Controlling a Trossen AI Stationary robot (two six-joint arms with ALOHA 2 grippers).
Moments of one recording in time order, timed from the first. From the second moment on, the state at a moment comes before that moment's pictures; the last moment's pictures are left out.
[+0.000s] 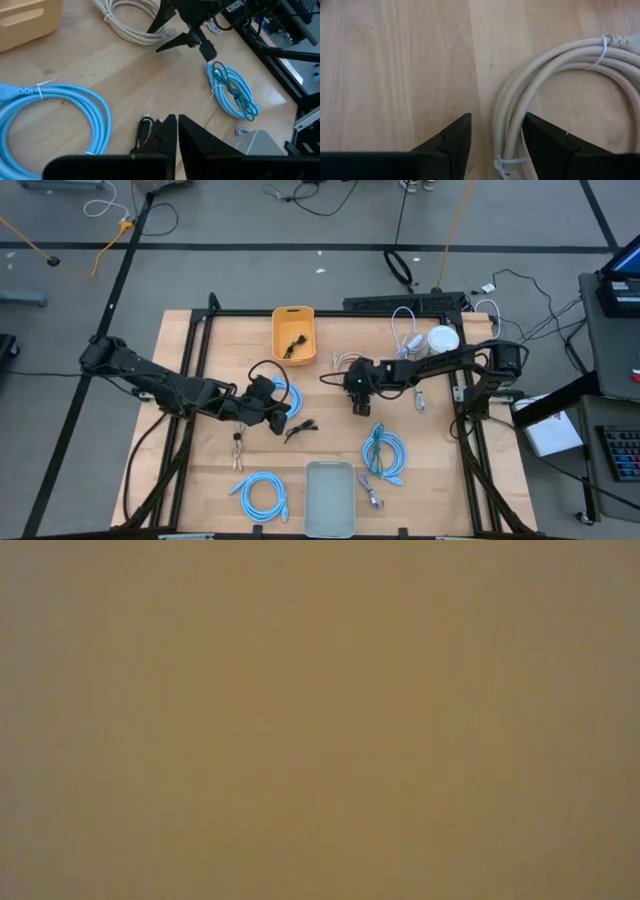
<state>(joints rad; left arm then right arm) -0.31 1.26 0.84 -0.31 -0.43 -1.05 -0.15 1.72 0.84 -0.11 0.05 -0.07</state>
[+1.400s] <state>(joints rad) 0.06 1.43 0.84 0.34 0.09 -1.46 0.28 1.37 1.11 -0.43 0.43 0.14</state>
